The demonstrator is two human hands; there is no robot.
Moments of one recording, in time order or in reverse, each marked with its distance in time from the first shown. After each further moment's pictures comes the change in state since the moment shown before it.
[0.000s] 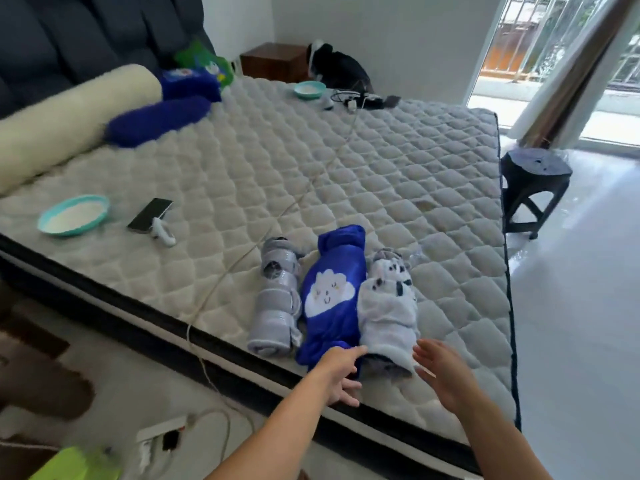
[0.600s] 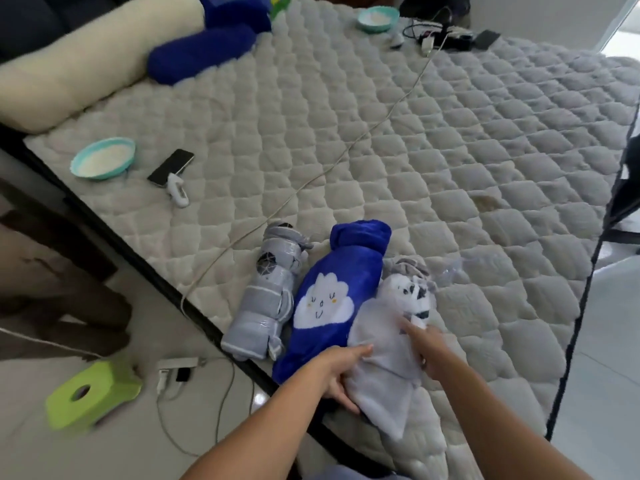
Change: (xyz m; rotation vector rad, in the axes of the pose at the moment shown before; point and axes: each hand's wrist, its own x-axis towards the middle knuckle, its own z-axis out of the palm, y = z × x) left_hand 0.081 0.097 0.038 -0.123 0.084 -0.293; right_hand 0.192 -0.074 0.032 -0.554 -0.105 0.202
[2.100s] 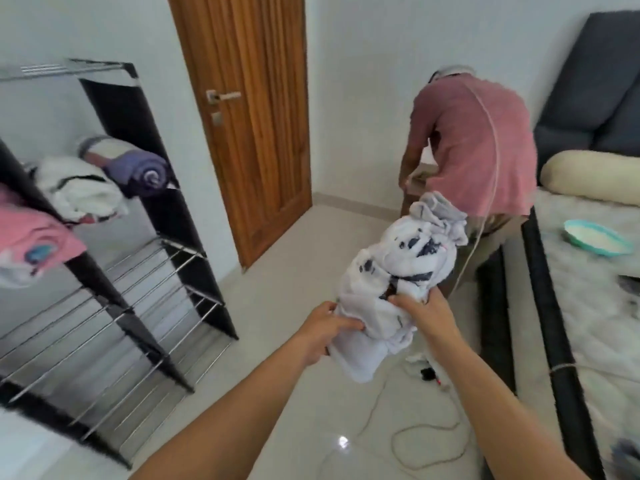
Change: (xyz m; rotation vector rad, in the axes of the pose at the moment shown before) left_hand -0.262 -0.545 -0.210 -1.070 0.942 0.775; right_hand -0.467 0.195 0.372 -0.604 -1.196 -0.955
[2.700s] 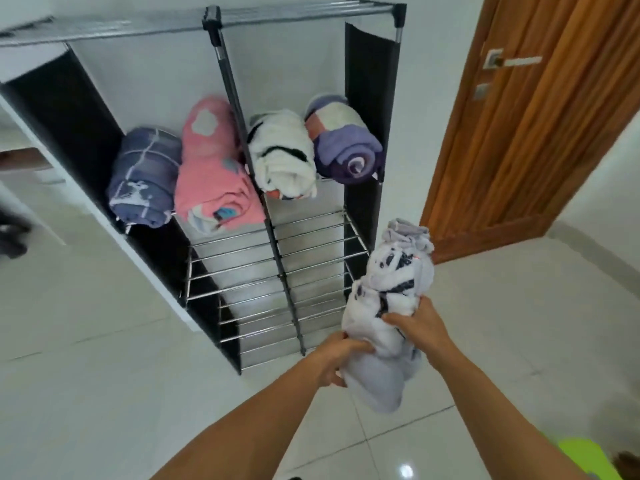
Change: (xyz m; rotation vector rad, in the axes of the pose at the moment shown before) left_hand 0.125 -0.020 -0.257 -0.467 0.581 -0.311; right_hand 0.228 0.014 0.379 -0.459 -0.837 -0.042
